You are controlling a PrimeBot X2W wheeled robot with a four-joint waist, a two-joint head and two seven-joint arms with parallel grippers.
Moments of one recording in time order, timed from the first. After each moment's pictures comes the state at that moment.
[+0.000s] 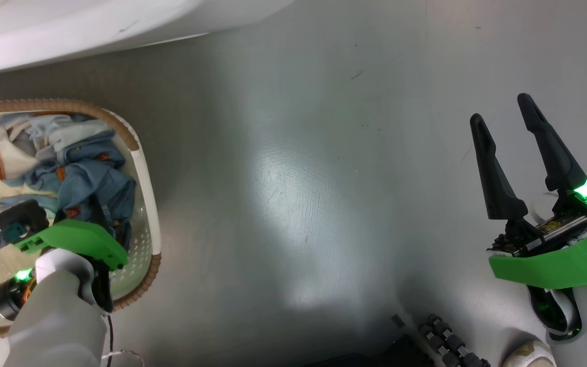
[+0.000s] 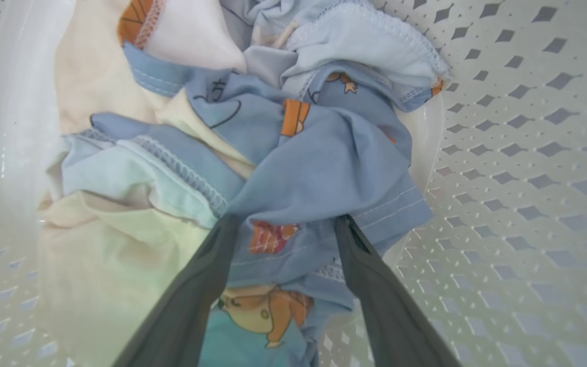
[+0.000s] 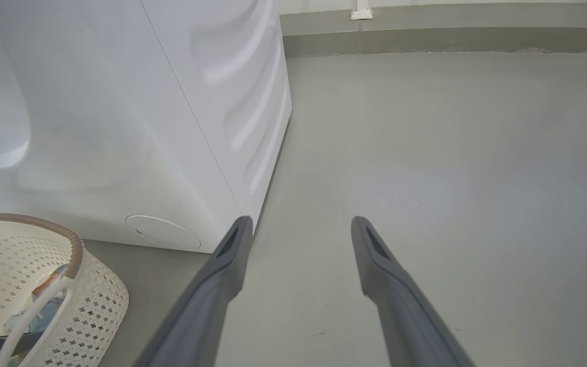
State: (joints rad) left arm -0.83 0.10 -0.11 1.28 -0.53 0.02 -0.24; right arm -0.31 -0.26 0.12 -0.16 0.35 0.12 -0.26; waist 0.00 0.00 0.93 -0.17
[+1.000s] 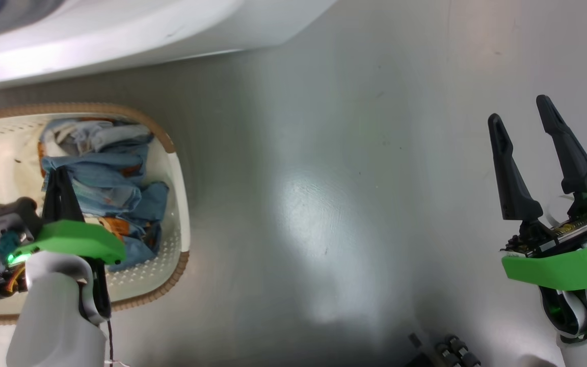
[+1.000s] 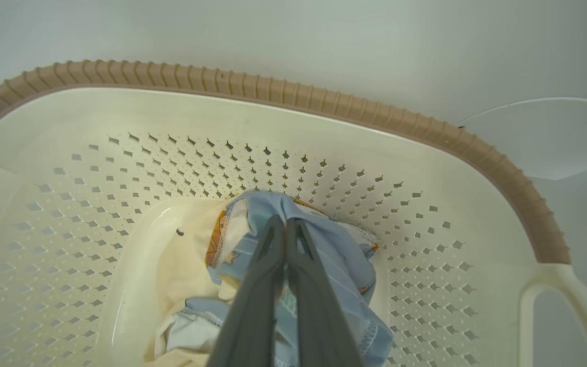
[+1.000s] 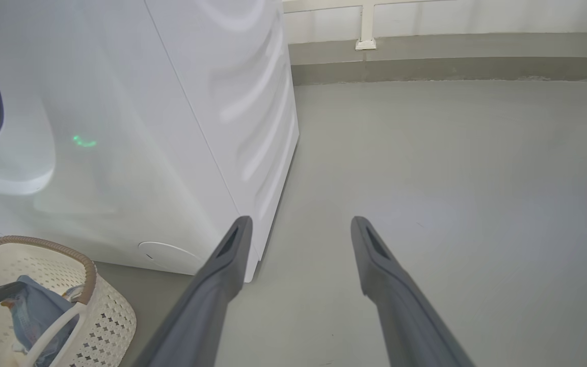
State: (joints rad) left arm -0.57 0.08 0.00 0.65 -0.29 0.09 -0.25; right arm -0.28 -0.27 0.08 -0.17 0.35 0.12 -0.26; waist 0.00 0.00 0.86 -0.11
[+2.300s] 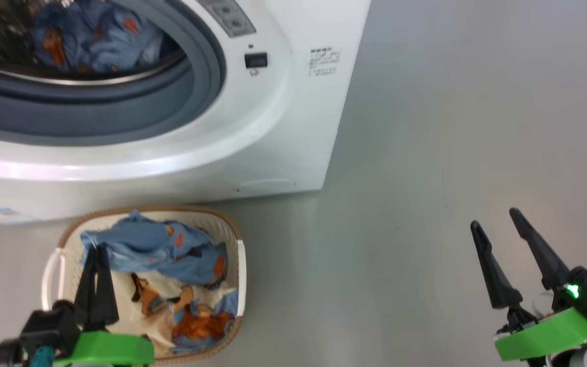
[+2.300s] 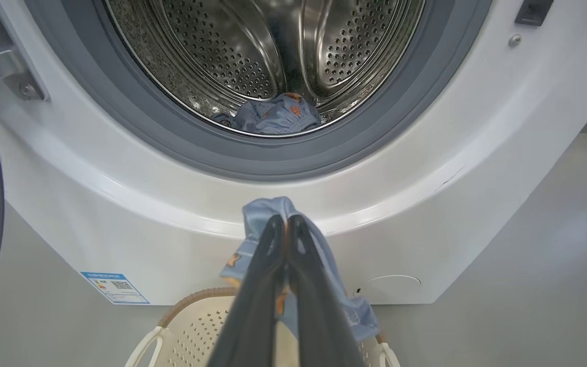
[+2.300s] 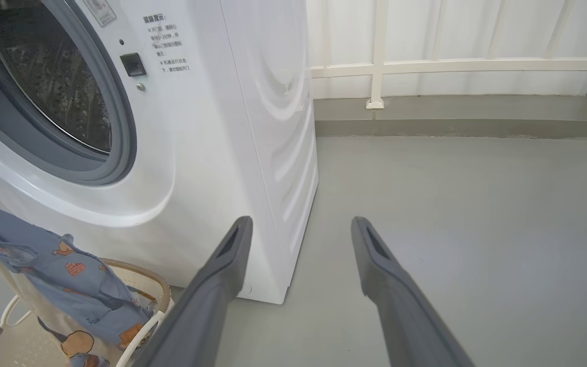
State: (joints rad) left arm -0.11 0.03 -0.01 0.14 -0.17 0.03 -0.25; right arm -0.06 -0.28 0.09 -0.04 0.34 0.12 -0.26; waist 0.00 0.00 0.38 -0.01
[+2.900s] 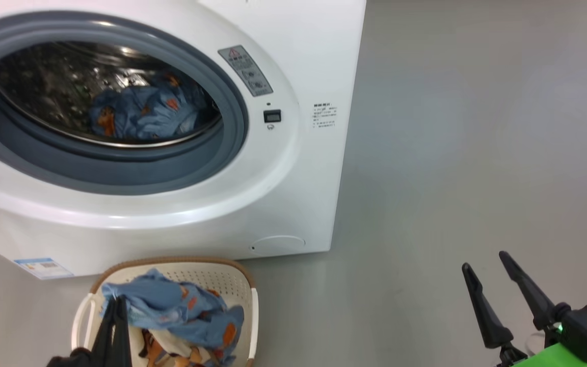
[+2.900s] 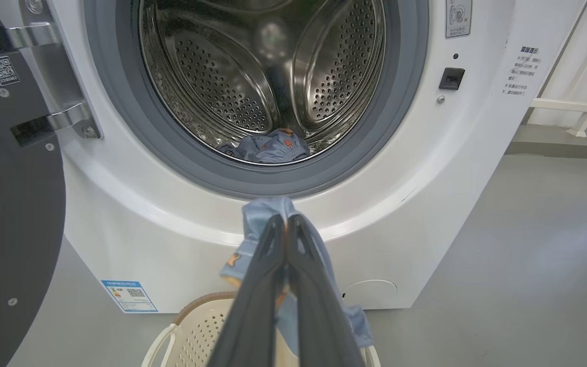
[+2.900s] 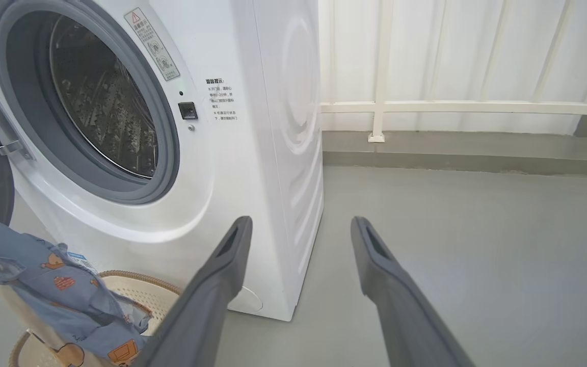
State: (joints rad) left arm 0.05 0.03 -0.04 0.11 -0.17 0.00 -0.25; right arm 0.05 -0.25 0.09 -0.01 0.31 0.12 -0.26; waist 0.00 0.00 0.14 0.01
